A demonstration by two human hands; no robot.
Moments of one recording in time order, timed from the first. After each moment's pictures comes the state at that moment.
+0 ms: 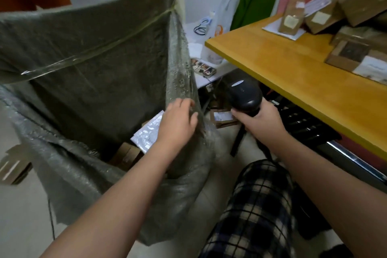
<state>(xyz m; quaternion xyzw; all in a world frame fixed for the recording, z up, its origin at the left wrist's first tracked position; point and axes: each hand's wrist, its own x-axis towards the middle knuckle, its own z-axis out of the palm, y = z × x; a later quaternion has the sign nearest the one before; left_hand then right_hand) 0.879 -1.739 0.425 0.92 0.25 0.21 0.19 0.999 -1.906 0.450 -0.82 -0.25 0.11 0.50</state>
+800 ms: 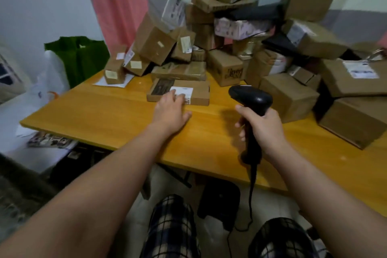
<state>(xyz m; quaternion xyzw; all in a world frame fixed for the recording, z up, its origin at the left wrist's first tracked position) 1.160 -1.992 0.514 0.99 -0.04 0.09 0.10 1.070 -2.203 0.561 -0.73 0.06 -0.04 0.68</state>
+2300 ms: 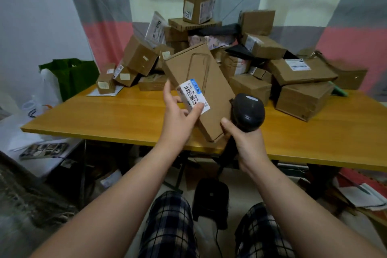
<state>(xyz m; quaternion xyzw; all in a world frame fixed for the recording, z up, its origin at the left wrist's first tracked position) 0.999 -2.062 0.550 0.73 -0.10 0.16 0.66 0.966 -2.207 0.519 -0.59 0.05 -0.17 0.78</state>
